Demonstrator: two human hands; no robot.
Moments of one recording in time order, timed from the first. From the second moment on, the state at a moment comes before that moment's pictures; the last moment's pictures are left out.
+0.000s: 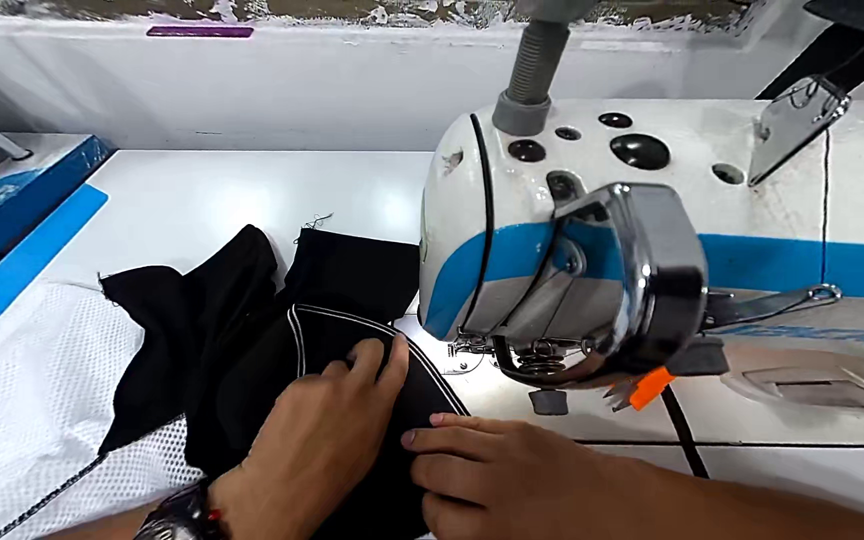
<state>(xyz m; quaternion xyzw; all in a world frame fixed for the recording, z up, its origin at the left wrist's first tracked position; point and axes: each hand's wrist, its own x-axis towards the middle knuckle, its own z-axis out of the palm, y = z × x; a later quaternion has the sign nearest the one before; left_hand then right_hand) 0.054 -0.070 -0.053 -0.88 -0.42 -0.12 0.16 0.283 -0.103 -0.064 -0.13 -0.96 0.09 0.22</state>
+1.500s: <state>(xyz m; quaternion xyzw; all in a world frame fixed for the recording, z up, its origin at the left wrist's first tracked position) 0.060 -0.020 -0.033 -0.91 -0.38 -0.09 0.13 0.312 -0.075 -0.057 -0.20 -0.97 0.00 0.16</state>
